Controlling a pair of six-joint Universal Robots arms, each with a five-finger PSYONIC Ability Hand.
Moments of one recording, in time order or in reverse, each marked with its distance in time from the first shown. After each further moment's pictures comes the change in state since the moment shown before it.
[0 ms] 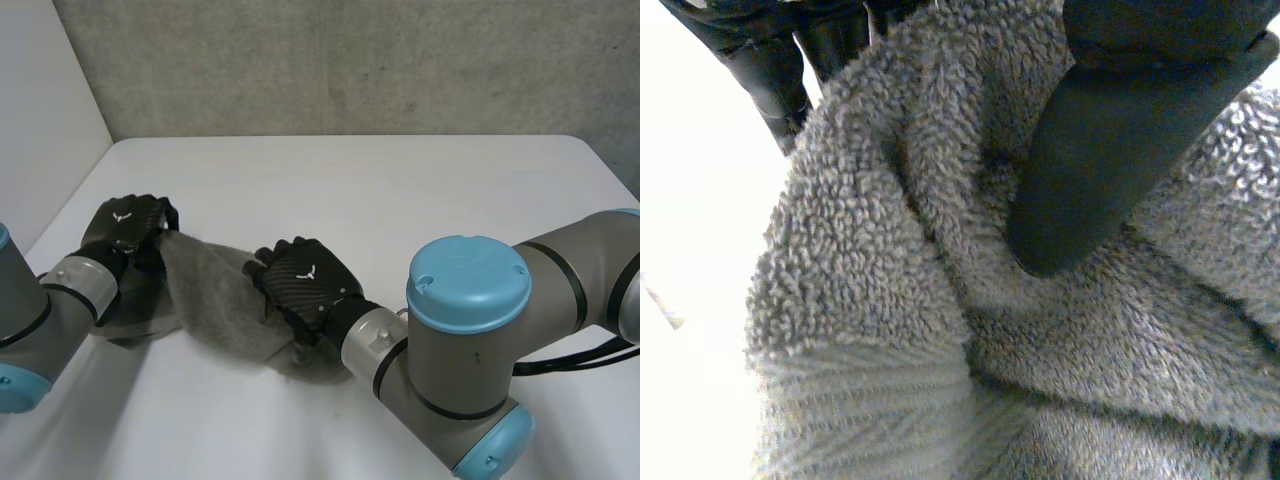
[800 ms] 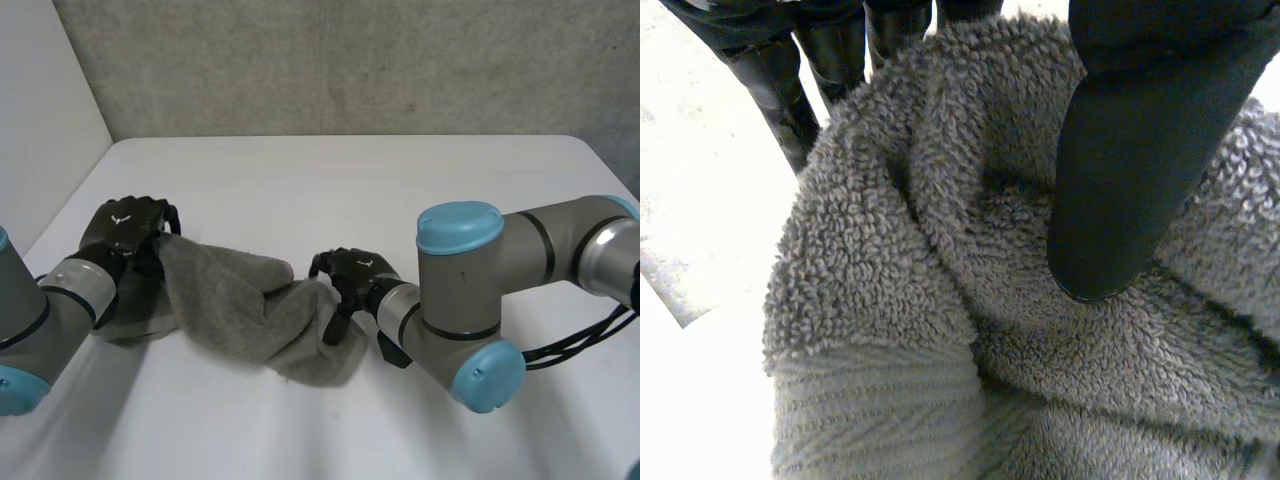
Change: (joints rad) left arm 0.009 -0.005 -0.012 0.005 0.001 0.023; right arm -0.140 0.244 -0.253 0.215 0.059 0.382; left_hand -0.208 -0.207 -0.208 -0.207 -0.205; right_hand 0.203 0.162 0.173 0.163 0.198
